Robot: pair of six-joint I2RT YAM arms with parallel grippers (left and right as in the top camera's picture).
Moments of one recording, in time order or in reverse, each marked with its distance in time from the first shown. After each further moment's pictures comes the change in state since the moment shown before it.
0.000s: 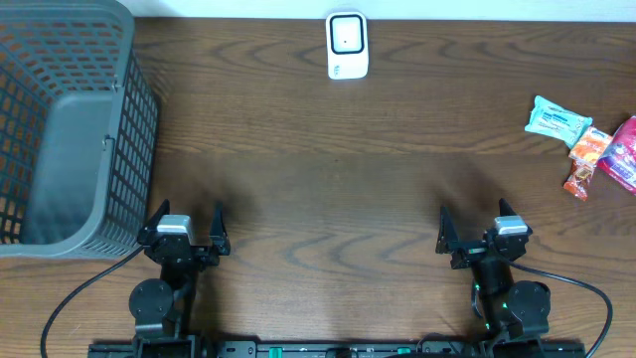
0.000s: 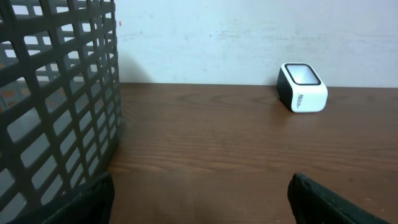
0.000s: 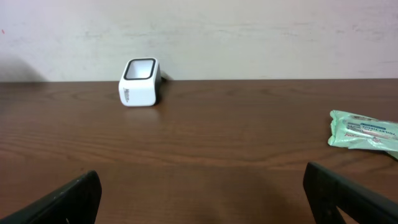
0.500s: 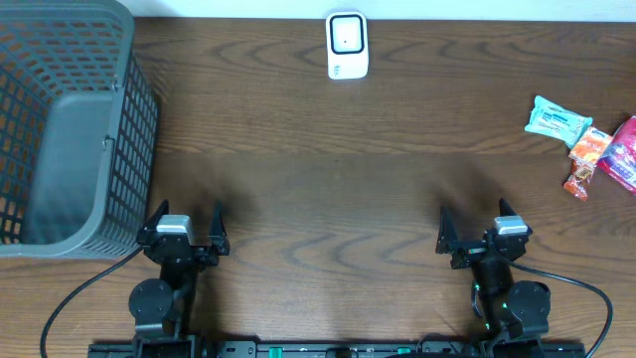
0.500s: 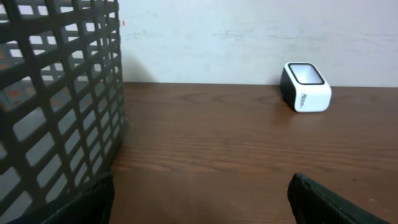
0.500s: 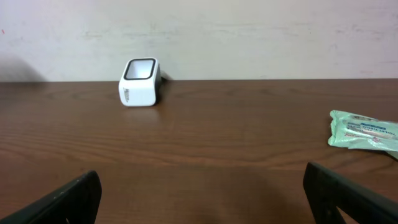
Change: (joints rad) left arm 0.000 0.000 0.001 -0.004 -0.011 0.003; right arm 0.000 0.000 0.000 0.000 0.000 0.000
